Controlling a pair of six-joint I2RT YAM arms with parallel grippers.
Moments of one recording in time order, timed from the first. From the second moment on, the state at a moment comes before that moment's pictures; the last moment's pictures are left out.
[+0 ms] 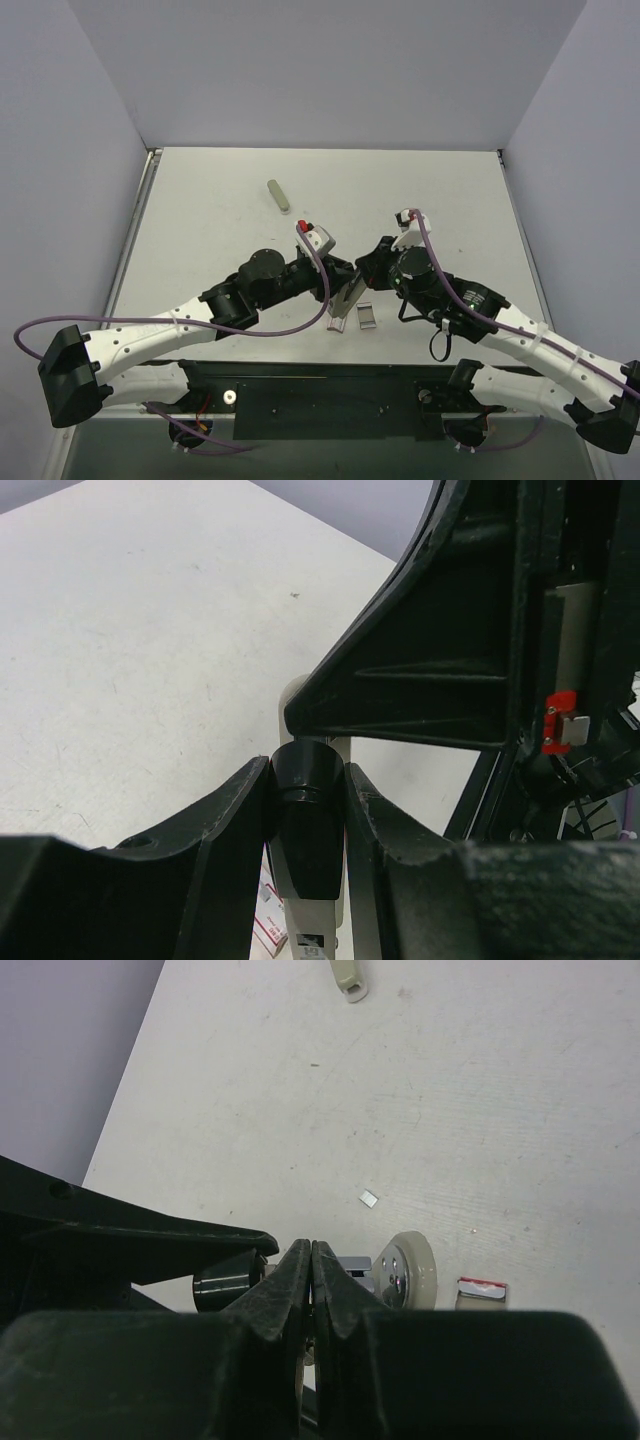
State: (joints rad) left arm -1.03 1.13 0.79 0.24 0.02 -0.22; right arm 0.95 0.90 0.87 -0.37 0.40 0.69
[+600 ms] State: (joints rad) left arm -1.03 1.11 0.79 0.25 -0.04 -0.19; right arm 0.92 0.97 0.83 -0.30 0.36 0.75
